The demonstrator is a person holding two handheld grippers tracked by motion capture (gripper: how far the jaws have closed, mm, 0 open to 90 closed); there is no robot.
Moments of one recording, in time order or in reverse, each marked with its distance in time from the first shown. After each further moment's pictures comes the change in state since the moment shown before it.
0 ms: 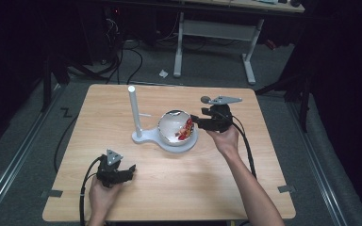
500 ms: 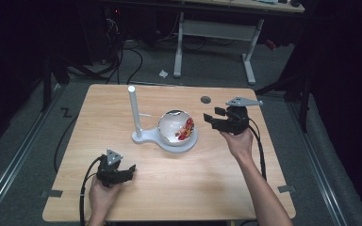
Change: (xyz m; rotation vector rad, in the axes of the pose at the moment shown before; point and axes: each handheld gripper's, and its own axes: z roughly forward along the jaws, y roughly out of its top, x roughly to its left) left arm 0.000 0.000 0.000 0.001 0.000 0.001; right arm -0.015 -0.008 -0.044 -0.064 -0.025 0.036
